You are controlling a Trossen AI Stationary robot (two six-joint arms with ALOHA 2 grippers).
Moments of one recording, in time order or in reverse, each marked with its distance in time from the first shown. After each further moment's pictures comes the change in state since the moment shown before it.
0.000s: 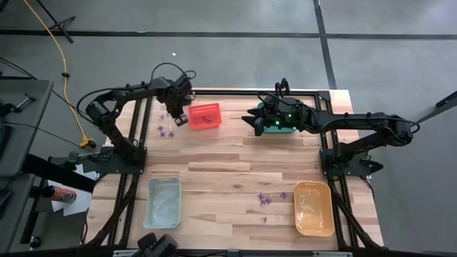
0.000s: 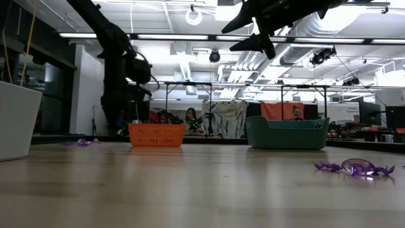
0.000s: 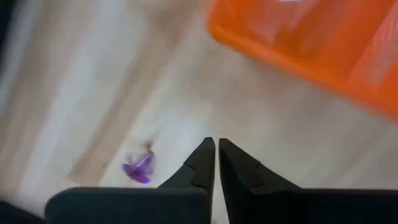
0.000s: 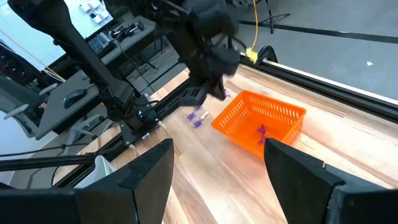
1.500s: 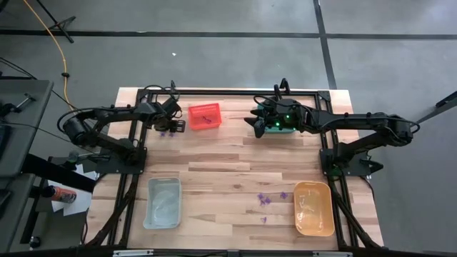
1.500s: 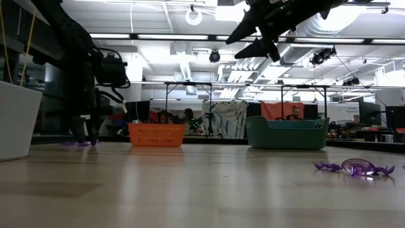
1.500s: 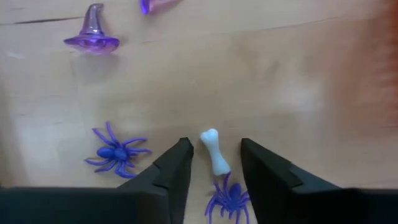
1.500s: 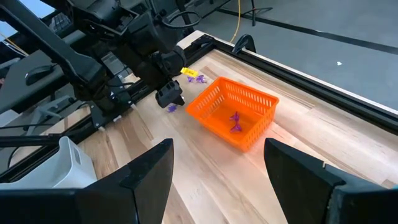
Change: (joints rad) left arm -0.109 -0.275 -0.505 0.339 -0.074 -0.991; right arm 0.000 0.000 0.000 -0.090 0.048 -0.079
